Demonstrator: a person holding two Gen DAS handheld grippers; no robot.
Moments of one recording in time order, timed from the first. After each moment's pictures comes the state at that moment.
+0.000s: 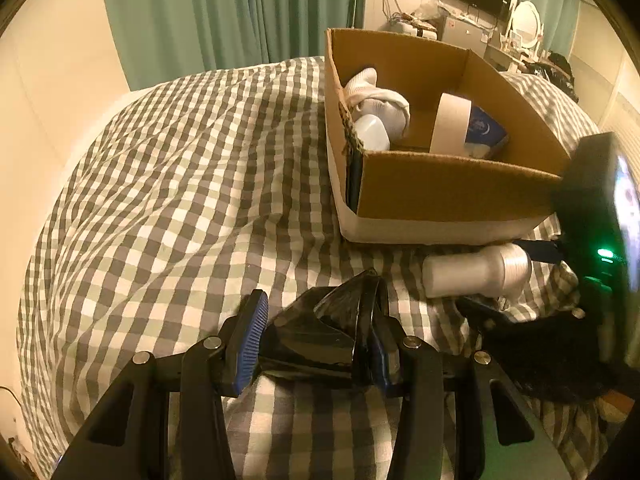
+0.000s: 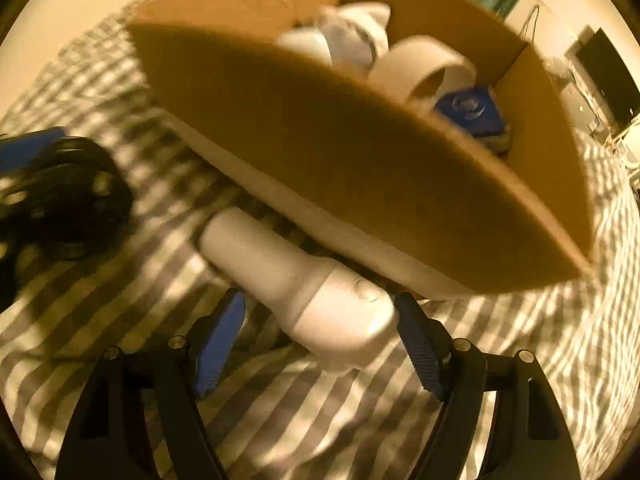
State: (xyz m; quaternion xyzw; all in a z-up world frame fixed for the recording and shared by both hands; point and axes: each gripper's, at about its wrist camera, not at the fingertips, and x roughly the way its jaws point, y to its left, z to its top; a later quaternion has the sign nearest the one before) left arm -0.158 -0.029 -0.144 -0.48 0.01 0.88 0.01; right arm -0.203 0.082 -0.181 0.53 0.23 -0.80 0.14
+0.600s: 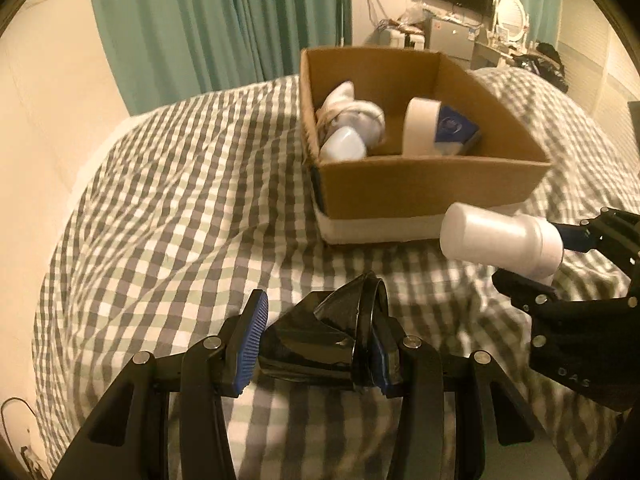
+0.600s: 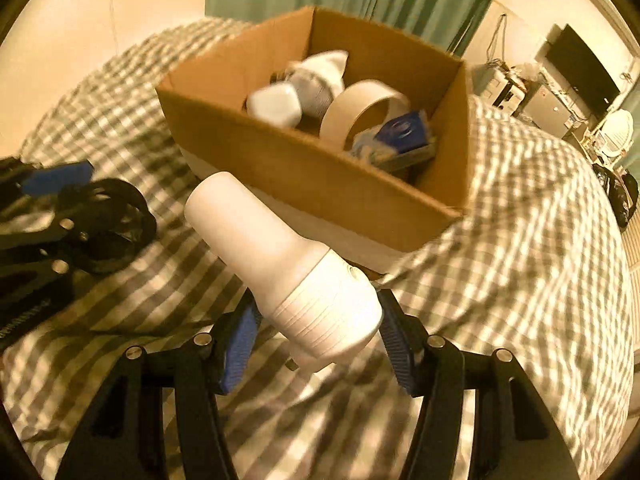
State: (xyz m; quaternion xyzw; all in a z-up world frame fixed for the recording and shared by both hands) left arm -0.137 -0.009 -0.120 -0.45 0.04 0.89 0.01; right arm -0.165 0.096 -0.122 0.47 0.19 -0.85 0.12
